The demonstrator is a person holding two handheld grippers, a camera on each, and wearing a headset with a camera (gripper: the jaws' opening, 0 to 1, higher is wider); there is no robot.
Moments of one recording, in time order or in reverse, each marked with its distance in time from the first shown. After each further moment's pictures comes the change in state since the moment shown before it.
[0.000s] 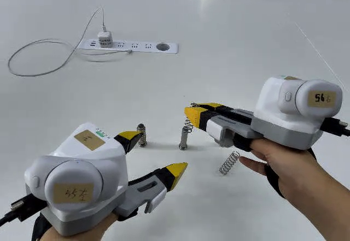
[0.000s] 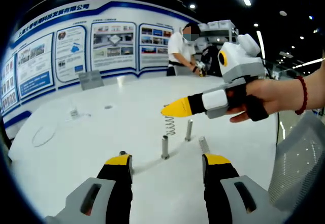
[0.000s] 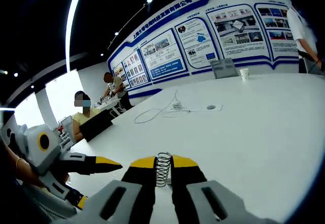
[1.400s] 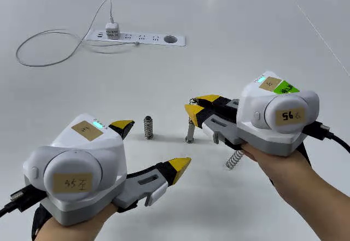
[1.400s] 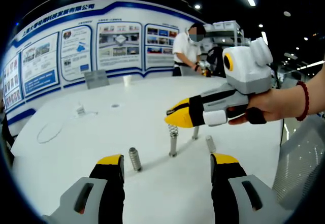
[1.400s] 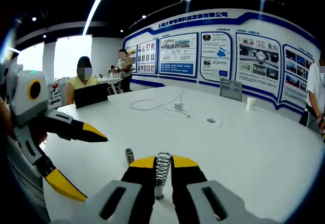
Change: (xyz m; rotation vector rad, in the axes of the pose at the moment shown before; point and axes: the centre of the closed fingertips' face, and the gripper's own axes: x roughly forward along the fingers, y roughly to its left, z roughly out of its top) left arm -0.006 0.013 -0.004 -0.016 -0.003 0.045; right arm 0.014 0.003 -0.010 -0.376 0.030 -0.044
